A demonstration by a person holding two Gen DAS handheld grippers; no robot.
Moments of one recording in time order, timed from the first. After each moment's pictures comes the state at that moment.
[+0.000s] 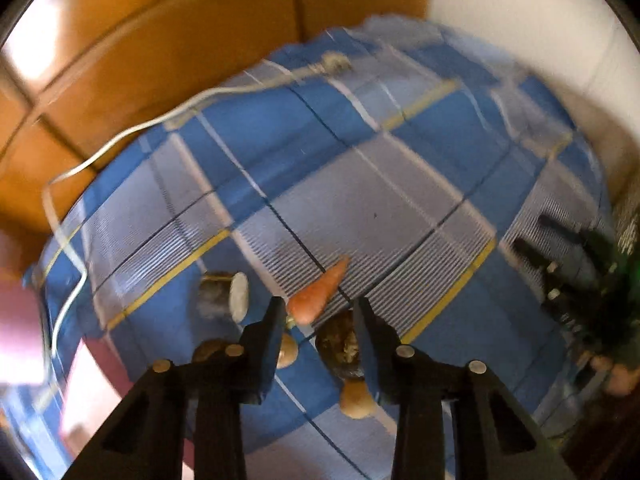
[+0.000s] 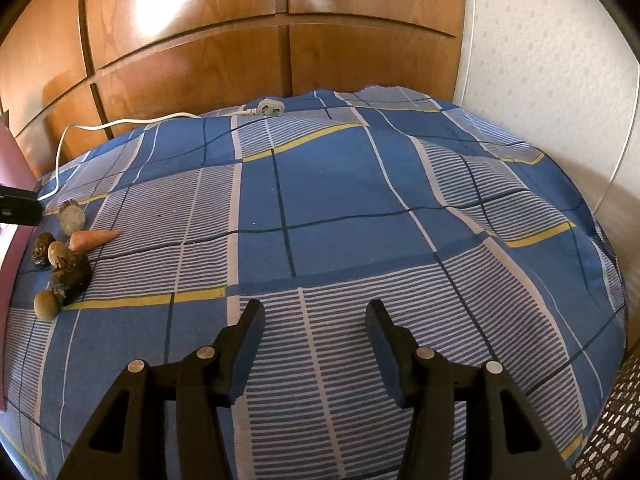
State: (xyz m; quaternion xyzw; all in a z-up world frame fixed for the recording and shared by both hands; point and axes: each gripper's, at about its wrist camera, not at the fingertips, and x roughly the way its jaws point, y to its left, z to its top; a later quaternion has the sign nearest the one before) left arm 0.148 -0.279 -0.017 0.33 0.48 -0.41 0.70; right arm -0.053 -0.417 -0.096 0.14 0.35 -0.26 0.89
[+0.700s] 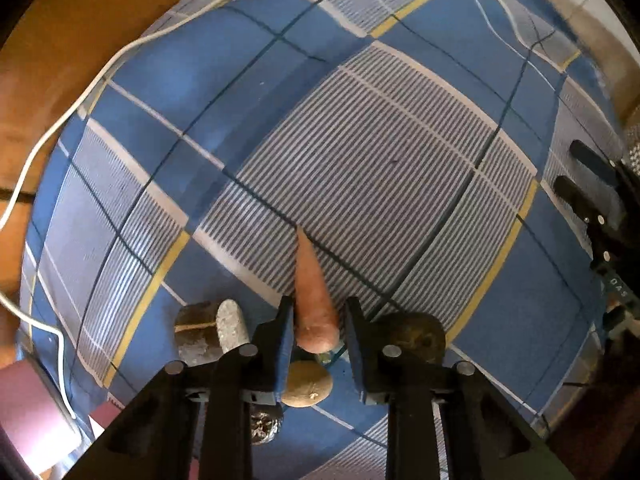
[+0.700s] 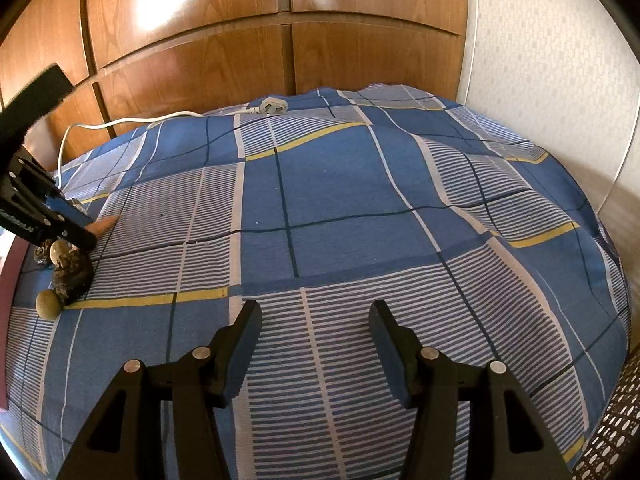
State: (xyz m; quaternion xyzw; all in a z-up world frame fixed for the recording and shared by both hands) left arm 0.190 -0.319 -0.064 0.44 0.54 -0.43 0.58; right arm -0.053 -0.416 -0.096 0.14 0.35 -0.25 0.89
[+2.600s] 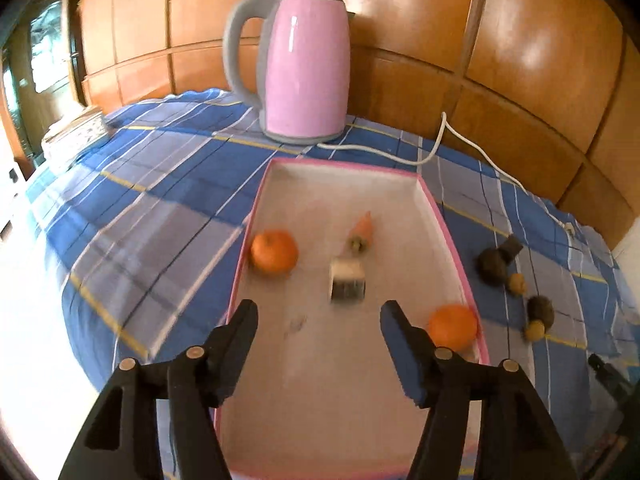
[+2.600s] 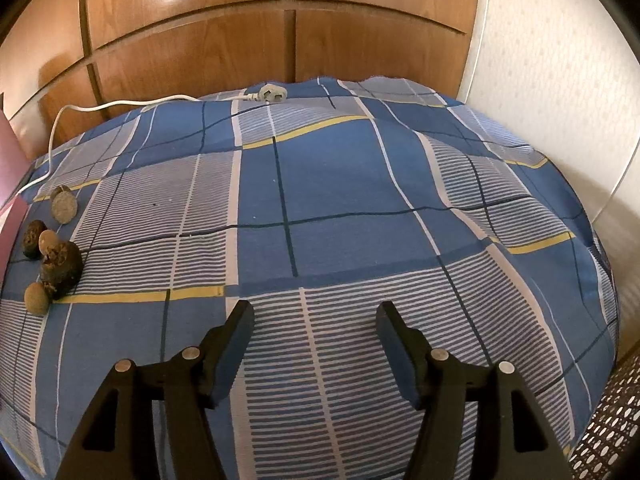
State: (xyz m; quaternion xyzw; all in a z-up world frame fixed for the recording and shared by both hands) left arm 0.072 0.030 -0.010 -0.04 0.41 -0.04 0.91; right arm -0.042 -0.415 -0.093 0.12 0.38 -0.26 0.88
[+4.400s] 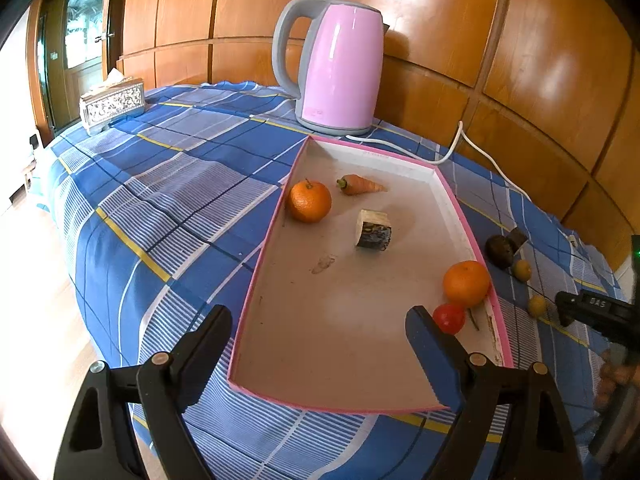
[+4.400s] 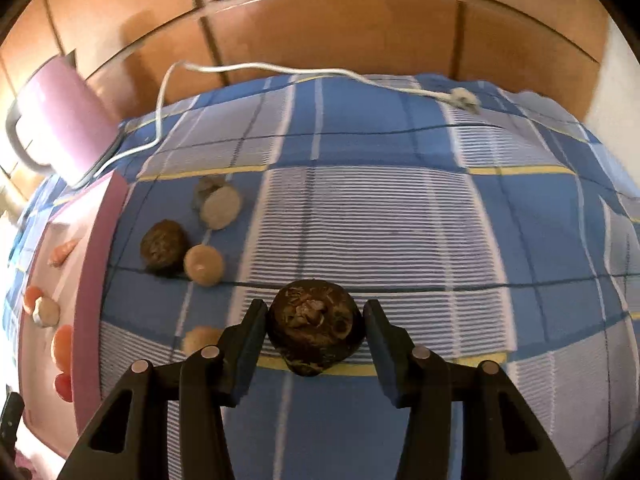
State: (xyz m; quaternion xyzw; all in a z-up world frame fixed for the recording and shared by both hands) left arm 0.021 0.046 -0.032 -0.09 0.39 -0.01 0.92; right arm 0.060 -0.321 -0.066 0.14 0.43 -0.10 0.89
